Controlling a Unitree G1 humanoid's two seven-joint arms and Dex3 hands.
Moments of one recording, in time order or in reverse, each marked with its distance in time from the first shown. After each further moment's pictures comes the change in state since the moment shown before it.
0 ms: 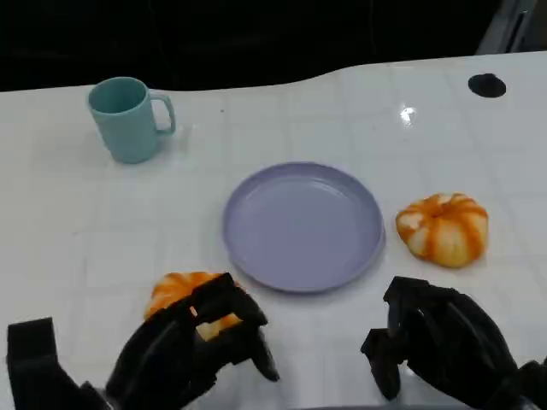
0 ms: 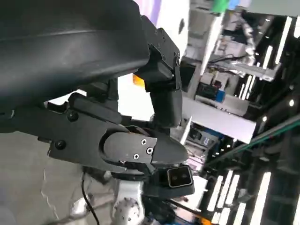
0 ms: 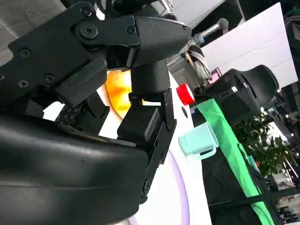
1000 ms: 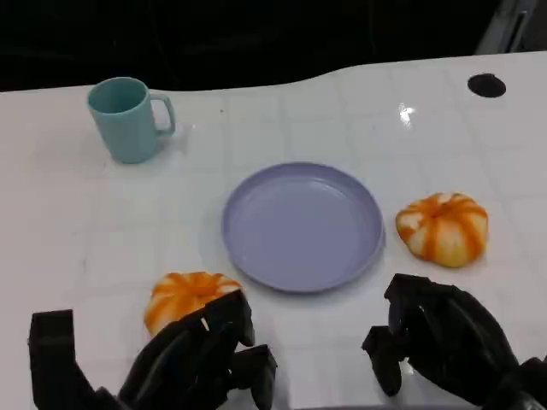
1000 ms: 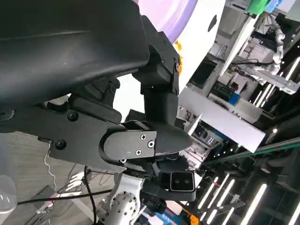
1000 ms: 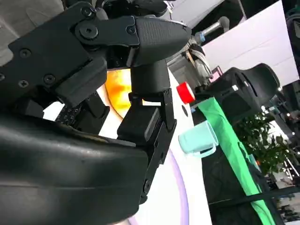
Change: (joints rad) left arm -0.013 -0.007 0.001 0.023 -0.057 0.260 0.034; right arm -0.006 -0.005 -0.002 -0.008 0.000 0.013 -0.008
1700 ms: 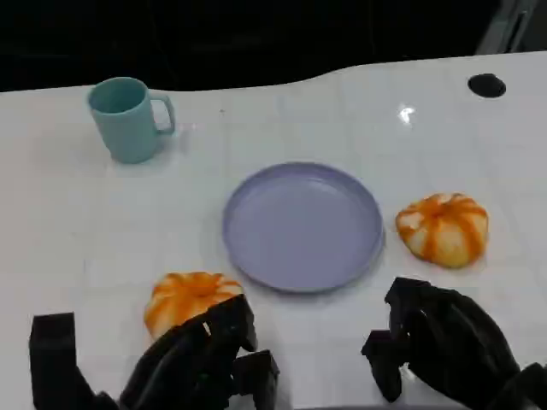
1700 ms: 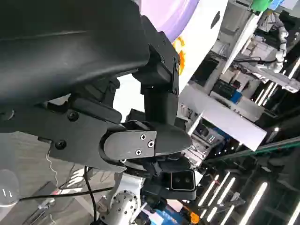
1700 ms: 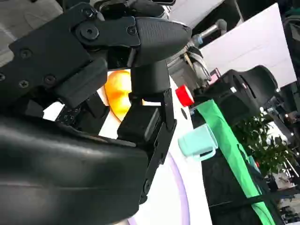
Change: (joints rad) left arm 0.020 0.002 -0.007 -0.032 -0.002 0.022 0.000; right arm 0.029 0.001 0.006 -0.044 0.015 0.025 -0.006
